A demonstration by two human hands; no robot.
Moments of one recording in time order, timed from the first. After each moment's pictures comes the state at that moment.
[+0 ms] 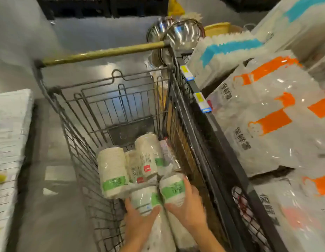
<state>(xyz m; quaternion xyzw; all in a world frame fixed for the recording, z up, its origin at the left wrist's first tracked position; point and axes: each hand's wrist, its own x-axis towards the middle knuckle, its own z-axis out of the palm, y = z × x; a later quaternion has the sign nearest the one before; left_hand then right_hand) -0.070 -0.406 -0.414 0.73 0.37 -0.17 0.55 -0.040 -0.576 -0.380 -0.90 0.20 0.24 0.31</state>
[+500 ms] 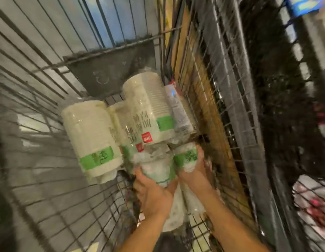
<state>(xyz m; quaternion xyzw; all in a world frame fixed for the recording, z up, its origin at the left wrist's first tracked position) -0.043 -0.458 -0.545 0.77 0.41 -0.29 0.40 -0.005 -0.584 -0.563 -0.83 0.33 0.29 0.34</state>
